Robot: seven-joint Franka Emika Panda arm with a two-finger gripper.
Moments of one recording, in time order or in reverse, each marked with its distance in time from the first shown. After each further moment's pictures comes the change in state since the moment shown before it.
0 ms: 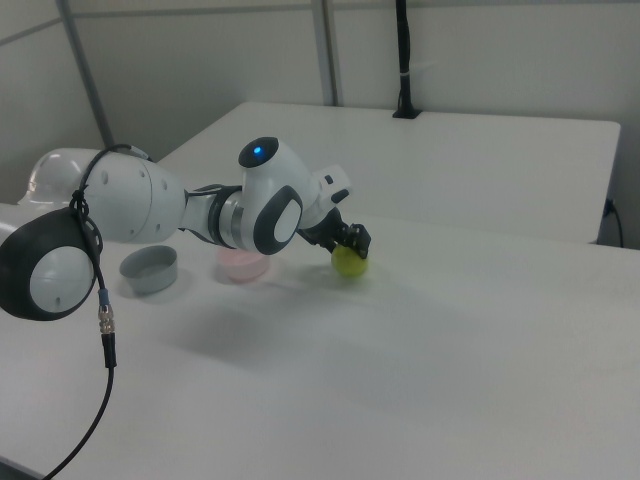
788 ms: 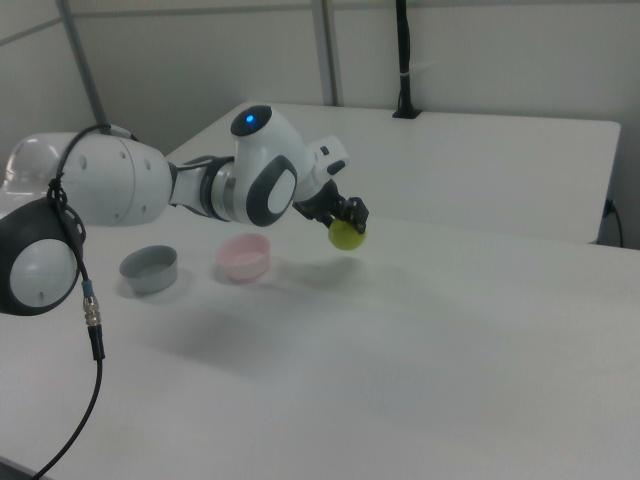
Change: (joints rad) arm 0.001 -0.063 0.001 0.028 0.000 -0.069 0.003
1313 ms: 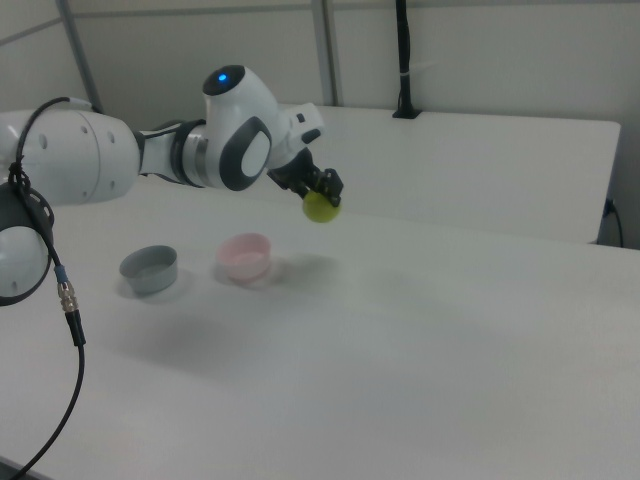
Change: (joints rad) arm 0.036 -0.104 0.021 0.004 0.000 -0.122 0.092
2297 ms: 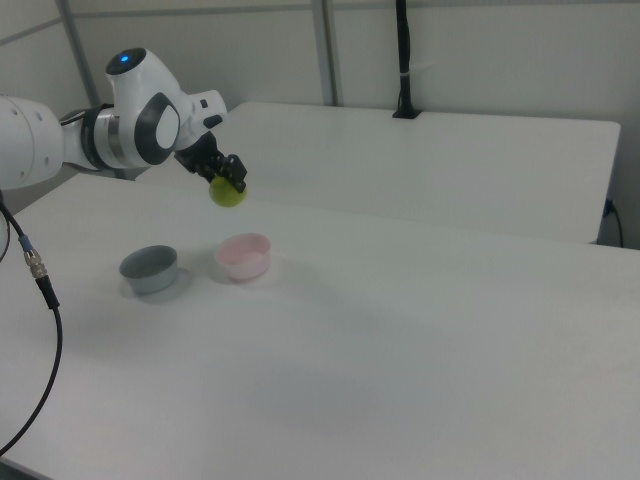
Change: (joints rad) arm 0.249 -0.054 0.003 -0.016 -0.052 -0.089 0.250
